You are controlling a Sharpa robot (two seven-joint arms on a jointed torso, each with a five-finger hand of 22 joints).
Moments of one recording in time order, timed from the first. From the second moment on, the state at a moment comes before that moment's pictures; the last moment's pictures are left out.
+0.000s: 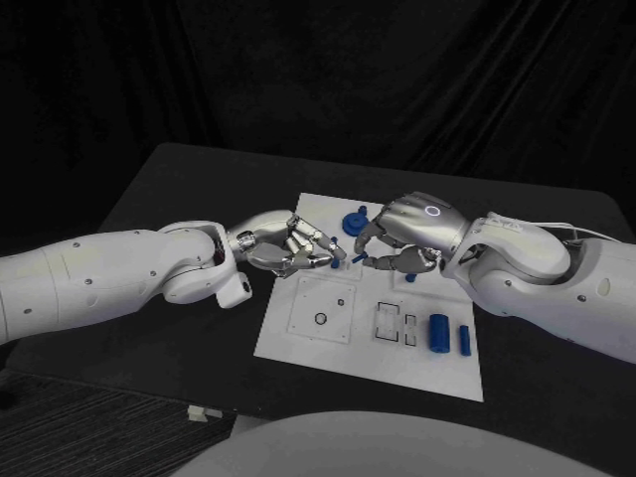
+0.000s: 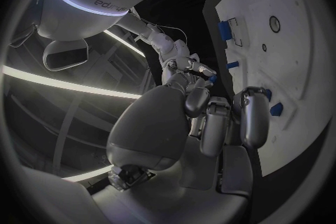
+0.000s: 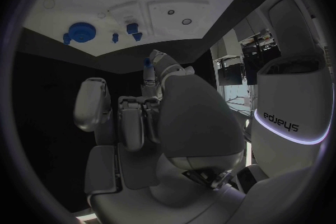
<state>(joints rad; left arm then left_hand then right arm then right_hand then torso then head) 1.17 -0.91 -0.21 1.48 -0.68 0.13 0.58 1.55 0.02 0.06 0.29 0.61 0.82 0.16 0.09 0.07 1.29 0.16 1.37 0.97 1.47 0.03 1.57 1.31 0.06 1.36 0.13 1.44 1.31 1.26 -0.72 -0.21 1.60 -1.74 -0.44 0.10 1.44 -0.13 0.19 0.12 0.36 1.14 0.06 0.15 0.43 1.47 0.00 1.57 1.31 1.47 -0.05 1.57 1.31 0.06 1.38 0.06 1.25 1.31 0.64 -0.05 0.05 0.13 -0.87</state>
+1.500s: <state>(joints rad) 1.16 -0.87 -0.21 1.44 -0.68 0.18 0.52 1.55 0.02 0.08 0.28 0.61 0.82 0.16 0.08 0.07 1.31 0.16 1.37 0.97 1.47 0.04 1.57 1.31 0.06 1.34 0.15 1.43 1.31 1.26 -0.69 -0.21 1.61 -1.74 -0.42 0.11 1.44 -0.13 0.19 0.11 0.36 1.14 0.07 0.15 0.43 1.47 0.00 1.57 1.31 1.46 -0.05 1.57 1.31 0.06 1.38 0.06 1.24 1.31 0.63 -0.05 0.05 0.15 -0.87</state>
